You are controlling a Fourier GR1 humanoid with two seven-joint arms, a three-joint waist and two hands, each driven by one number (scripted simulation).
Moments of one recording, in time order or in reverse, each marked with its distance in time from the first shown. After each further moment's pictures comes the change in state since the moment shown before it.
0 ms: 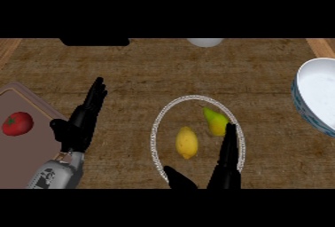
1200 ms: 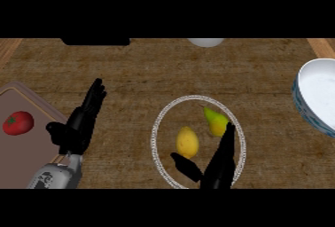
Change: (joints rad) left arm 0.028 -0.024 0.032 -0.028 -0.031 -0.038 0.009; right arm -0.064 0.005 -0.102 0.288 -0.158 -0.195 0.006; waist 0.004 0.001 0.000
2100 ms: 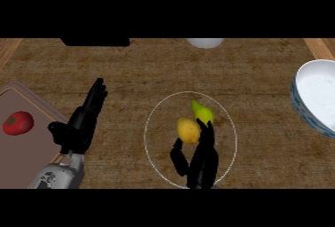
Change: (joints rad) left arm 0.002 -0.042 0.032 -0.003 -0.045 -0.030 0.009; right arm -0.169 -0.023 0.116 0.181 -0.173 -0.038 -0.059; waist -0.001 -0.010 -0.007
